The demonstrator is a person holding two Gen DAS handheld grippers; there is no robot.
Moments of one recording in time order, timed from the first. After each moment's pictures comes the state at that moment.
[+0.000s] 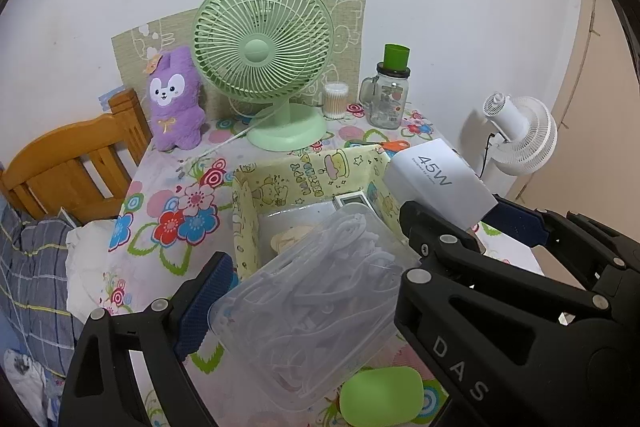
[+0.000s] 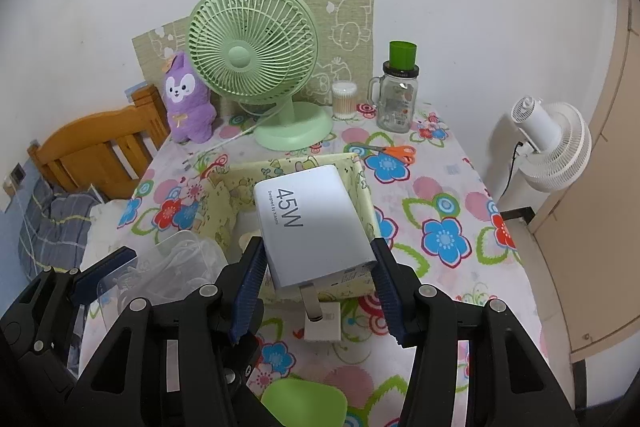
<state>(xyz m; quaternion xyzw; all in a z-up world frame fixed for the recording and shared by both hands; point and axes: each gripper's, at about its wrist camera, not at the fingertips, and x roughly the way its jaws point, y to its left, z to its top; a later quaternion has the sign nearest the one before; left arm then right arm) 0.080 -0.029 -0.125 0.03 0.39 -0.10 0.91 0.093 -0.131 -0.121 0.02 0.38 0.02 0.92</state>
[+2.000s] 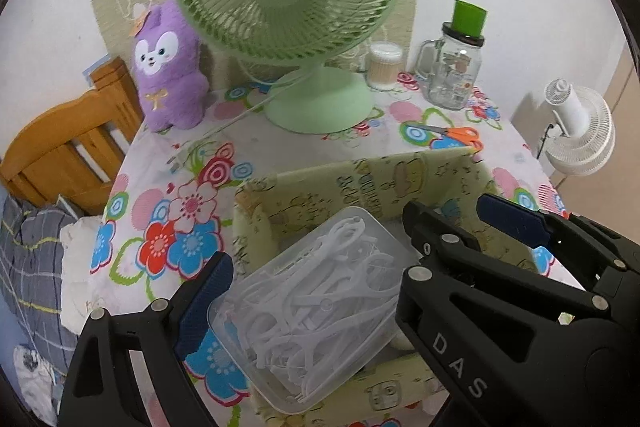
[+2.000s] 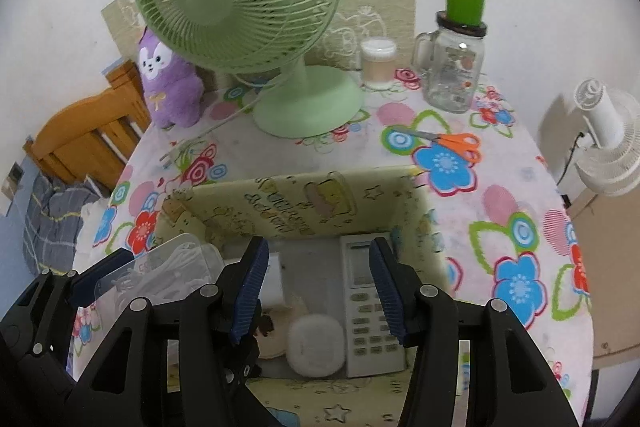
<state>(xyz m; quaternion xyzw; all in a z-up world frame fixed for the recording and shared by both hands) 0.200 -0.021 -0.185 0.03 0.46 -0.05 0.89 0.224 -0.124 -0.188 0.03 0.45 0.04 0.89</state>
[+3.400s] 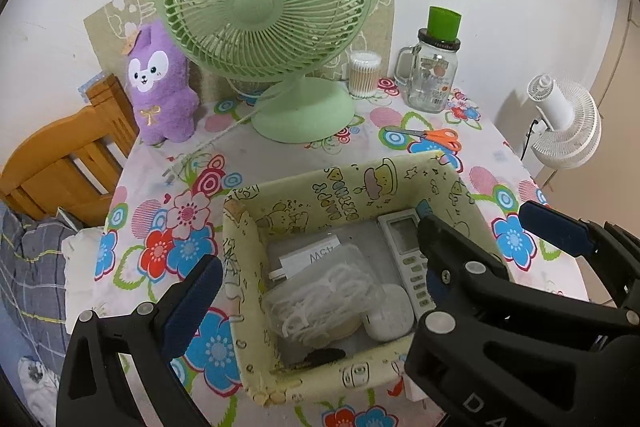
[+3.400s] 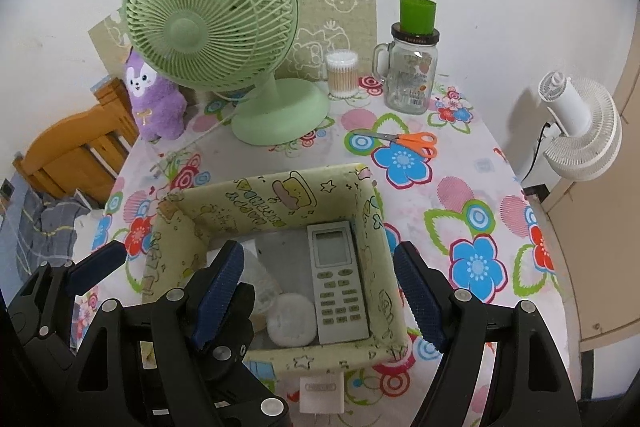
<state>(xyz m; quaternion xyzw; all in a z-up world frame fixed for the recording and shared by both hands) 0.183 -0.031 -0.165 0.05 0.45 -0.07 0.89 0.189 -0.142 -0.160 0.04 0.44 0.02 0.90</state>
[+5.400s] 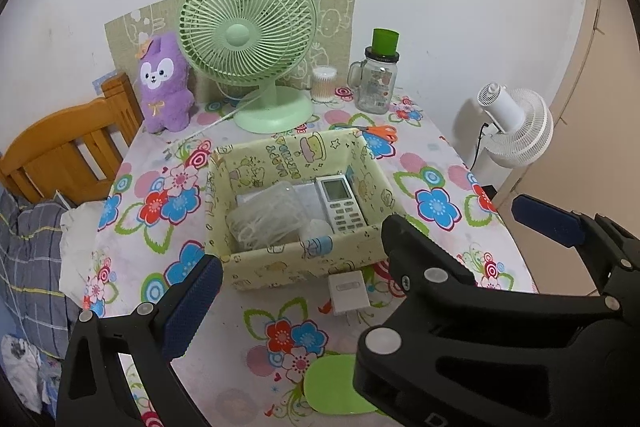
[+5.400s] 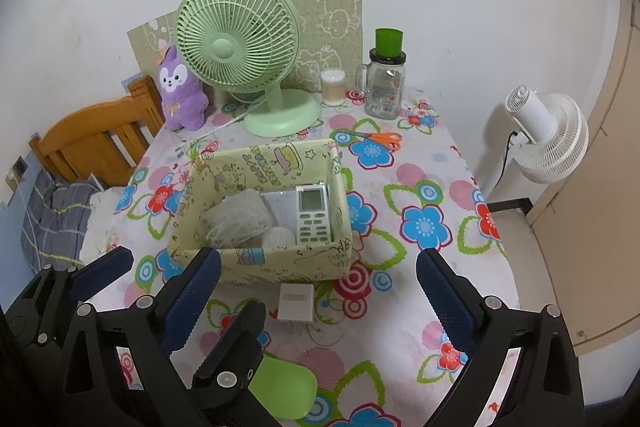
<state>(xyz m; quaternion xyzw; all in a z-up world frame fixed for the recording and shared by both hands) 0.068 -0.056 -0.127 0.02 0.42 -0.10 0.90 0.074 -0.164 -0.121 0.02 0.41 0.02 0.91</state>
